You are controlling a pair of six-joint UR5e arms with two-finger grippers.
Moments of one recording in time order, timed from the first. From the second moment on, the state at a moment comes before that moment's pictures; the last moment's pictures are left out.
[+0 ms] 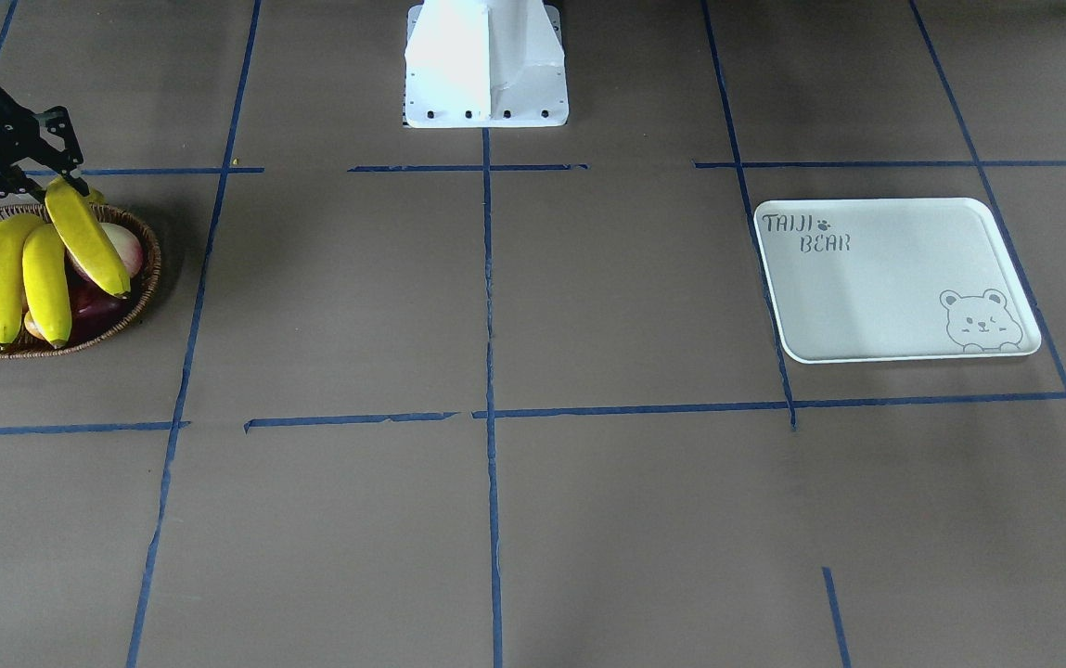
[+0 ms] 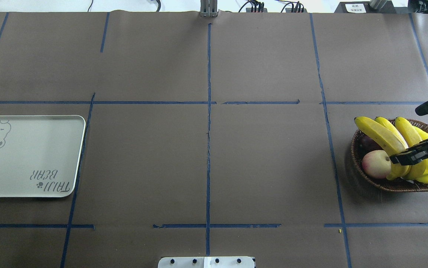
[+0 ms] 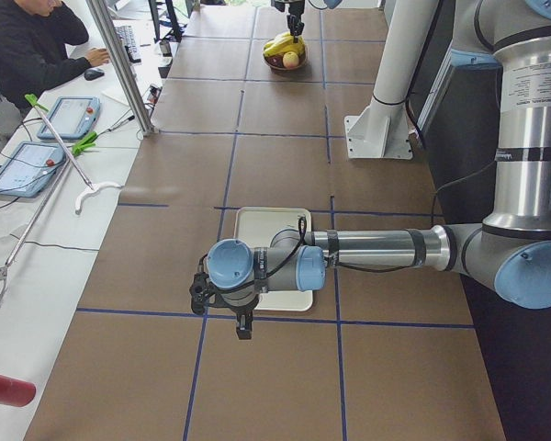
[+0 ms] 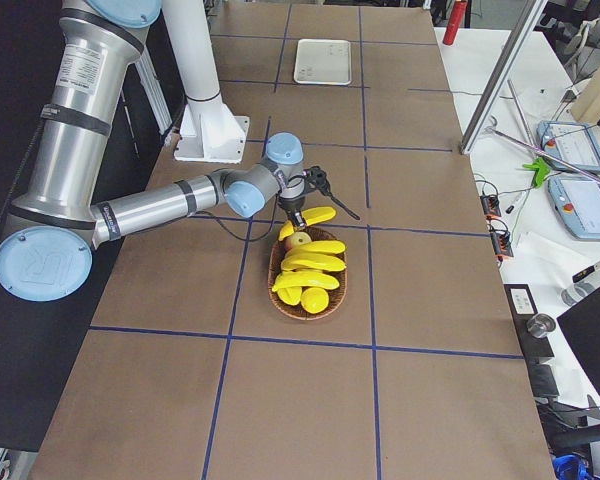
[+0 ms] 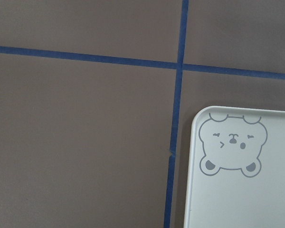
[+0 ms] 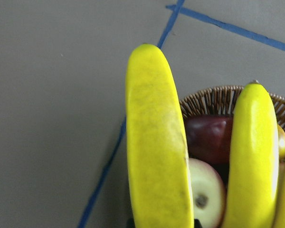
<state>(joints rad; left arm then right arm) -1.61 -1.52 -1.60 -1.57 -2.45 0.00 0.92 -1.80 2.12 -1.15 2.22 0.56</state>
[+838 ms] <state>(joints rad) -1.34 -1.65 -1.61 -2.18 -2.44 -0.77 0.70 -1.25 2.05 -1.12 2.02 1.42</state>
